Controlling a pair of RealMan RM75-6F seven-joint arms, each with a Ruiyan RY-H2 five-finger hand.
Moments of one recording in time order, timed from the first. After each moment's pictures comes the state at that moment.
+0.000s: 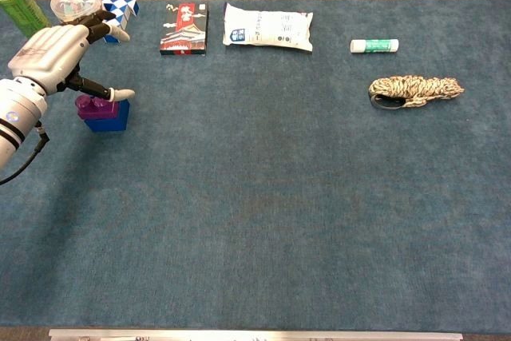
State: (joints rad) left arm -0.54 -1.54 -0.15 -1.40 1.19 1.18 0.22; right arm 0.07 -0.94 0.03 -1.62 -1.50 1.41 0.27
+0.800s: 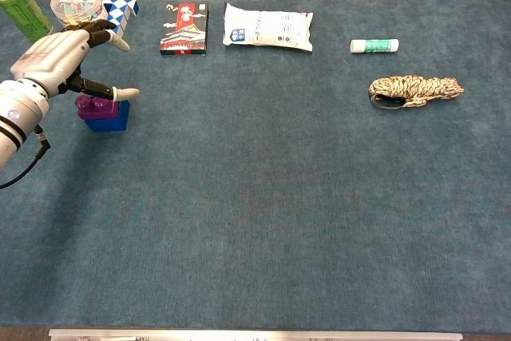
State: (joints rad) left arm -0.54 -1.53 -0.19 -1.46 1.10 1.12 0.25; right arm 0.08 -0.94 0.03 -1.62 -1.50 1.40 0.26
